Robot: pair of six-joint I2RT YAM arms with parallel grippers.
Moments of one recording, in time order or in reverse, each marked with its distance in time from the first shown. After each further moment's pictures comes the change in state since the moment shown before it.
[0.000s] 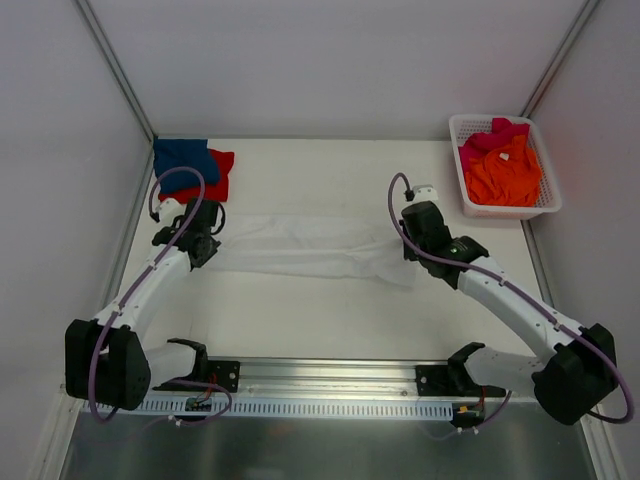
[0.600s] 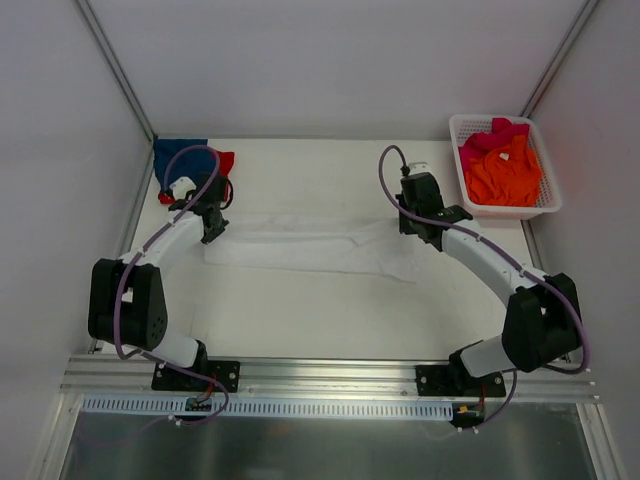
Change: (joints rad) left arm 0.033 0.319 0.186 0.125 0.026 0.079; right arm -0.161 0.299 0.174 0.120 -0.127 -0.080
